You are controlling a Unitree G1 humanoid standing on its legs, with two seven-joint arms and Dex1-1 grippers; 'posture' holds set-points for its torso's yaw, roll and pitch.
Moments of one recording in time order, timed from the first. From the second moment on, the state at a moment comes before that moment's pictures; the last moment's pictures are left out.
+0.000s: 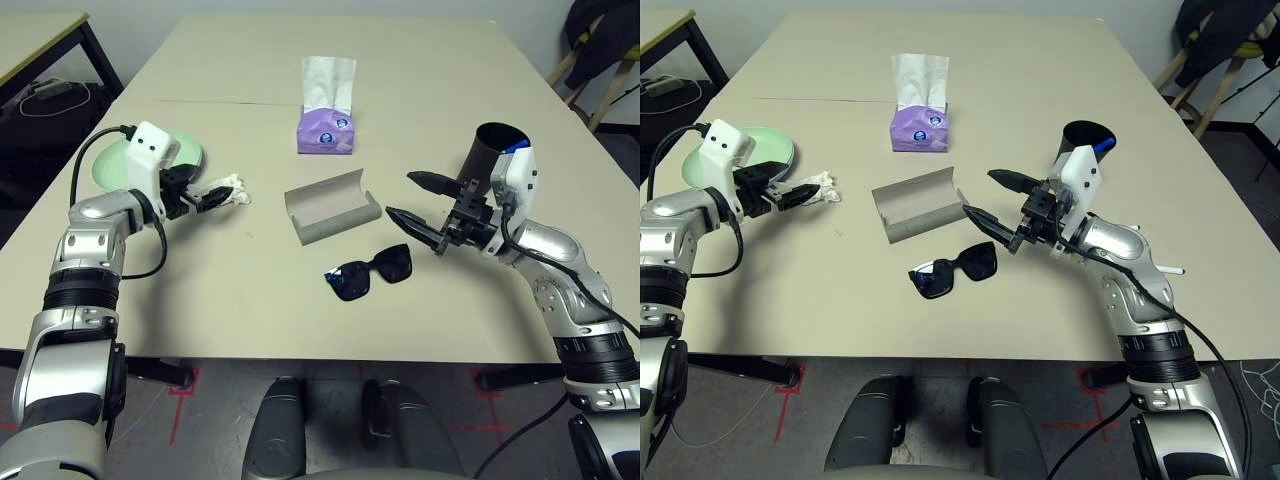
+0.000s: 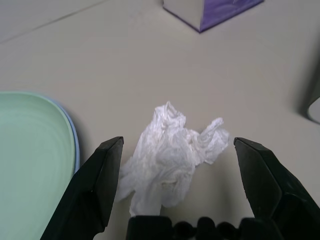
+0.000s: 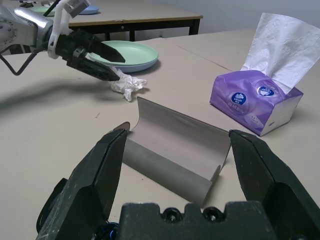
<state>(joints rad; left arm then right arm) -0.73 0.72 0.06 0.69 -0.13 0.22 -0.86 -0.40 -0.44 -0.01 -0.04 0.42 0.20 0.86</state>
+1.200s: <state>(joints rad) -0.89 0.73 0.26 0.64 -0.16 0.28 -0.49 -0.41 -0.44 -0.01 -0.04 0.40 0.18 0.87</state>
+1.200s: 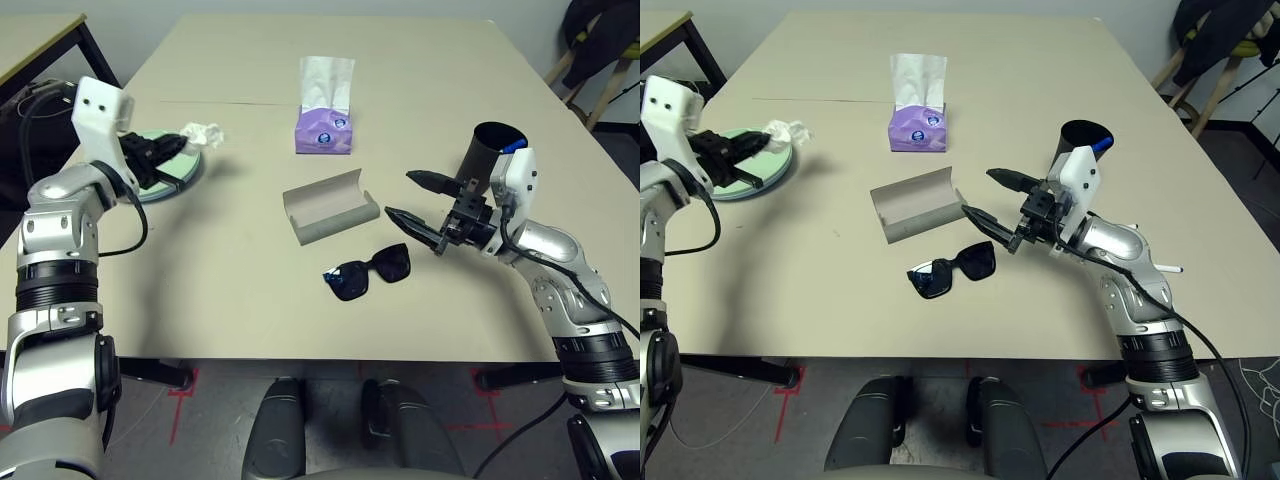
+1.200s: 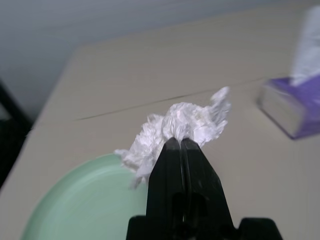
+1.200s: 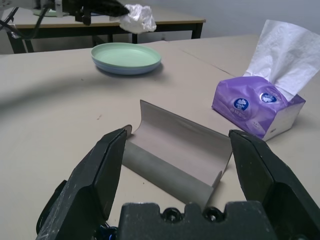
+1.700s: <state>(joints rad) -0.95 0.71 0.24 0.96 -0.08 0.14 -0.31 -0.41 -0.43 -0.01 -0.06 0.40 0.19 0.86</state>
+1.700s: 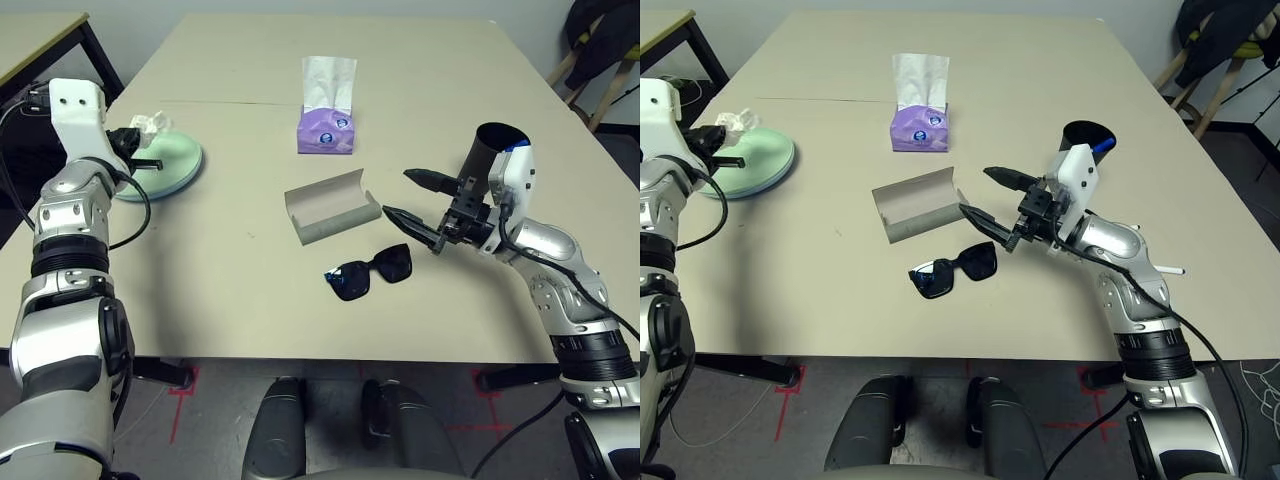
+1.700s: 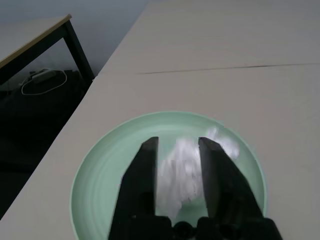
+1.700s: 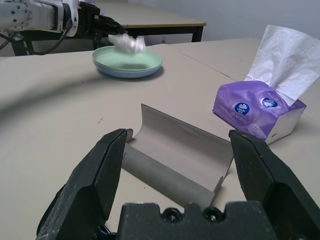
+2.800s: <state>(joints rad) -0.57 0.74 0.18 0.45 -0.40 0.20 -1.30 -0.50 -0.48 0.03 -0.06 0.38 0.22 0.90</state>
